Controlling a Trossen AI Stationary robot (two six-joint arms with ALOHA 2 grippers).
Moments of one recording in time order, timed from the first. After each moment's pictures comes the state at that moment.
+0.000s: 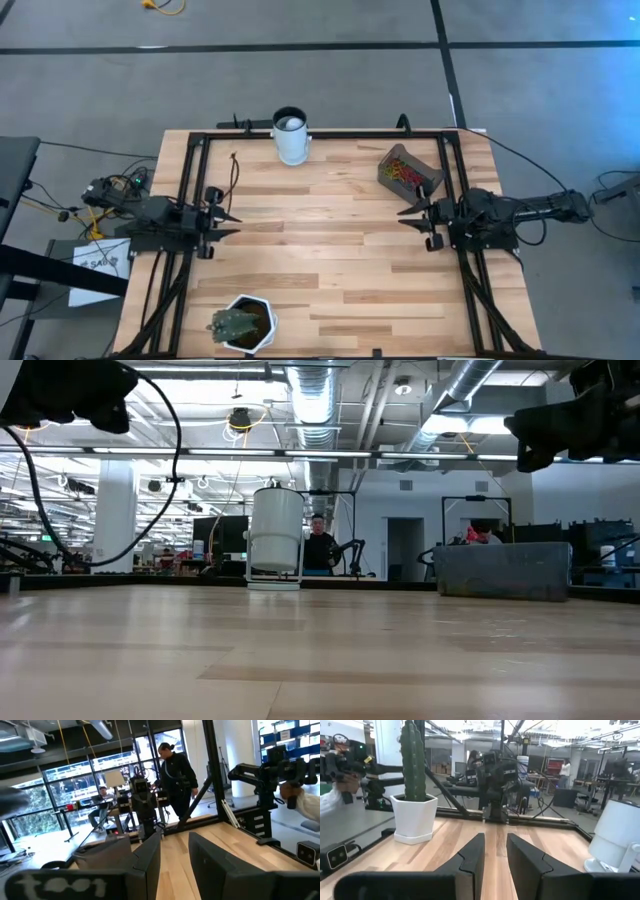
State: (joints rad) left arm -0.37 0.04 0.06 0.17 -0.24 0.26; right arm 0.07 0.22 0.01 0.29 -0.06 -0.11
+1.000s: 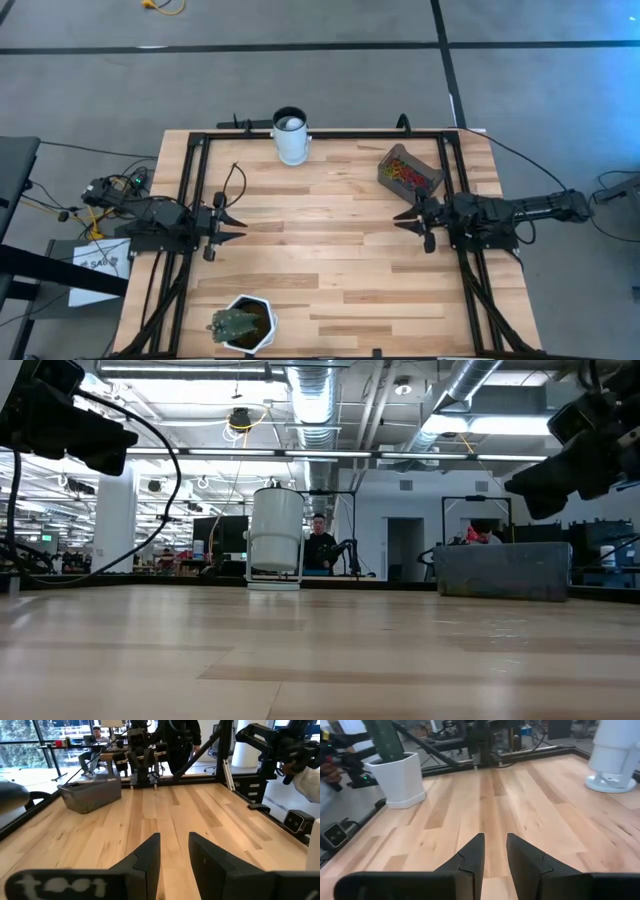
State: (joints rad) left arm -0.37 0.04 0.07 -0.10 -0.28 0.00; right arm 0.08 0.22 0.01 0.01 0.01 0.13
